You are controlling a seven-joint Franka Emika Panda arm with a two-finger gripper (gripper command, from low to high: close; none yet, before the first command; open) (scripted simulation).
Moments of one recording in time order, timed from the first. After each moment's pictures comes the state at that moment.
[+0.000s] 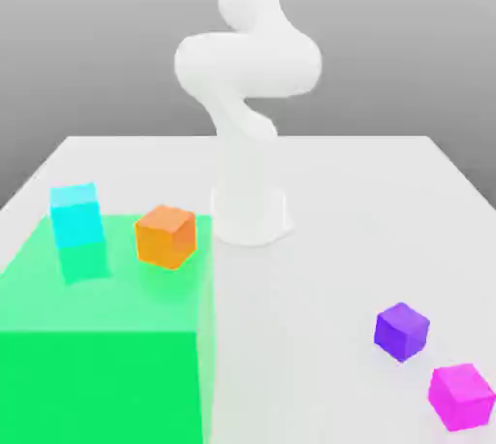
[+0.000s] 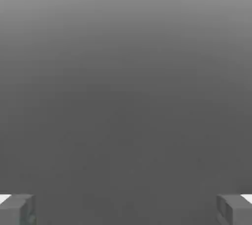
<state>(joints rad) -0.01 -0.71 0.06 -2.34 -0.04 2.35 0.83</state>
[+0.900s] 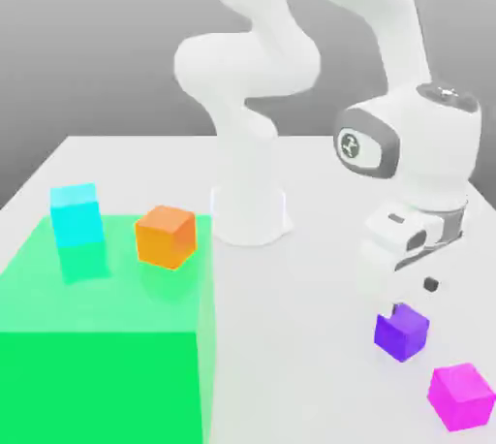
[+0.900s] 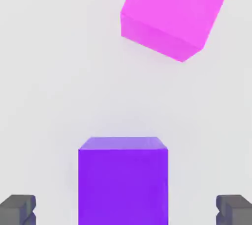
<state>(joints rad) 0.17 0.18 0.38 -2.71 -0.23 2.88 0.93</state>
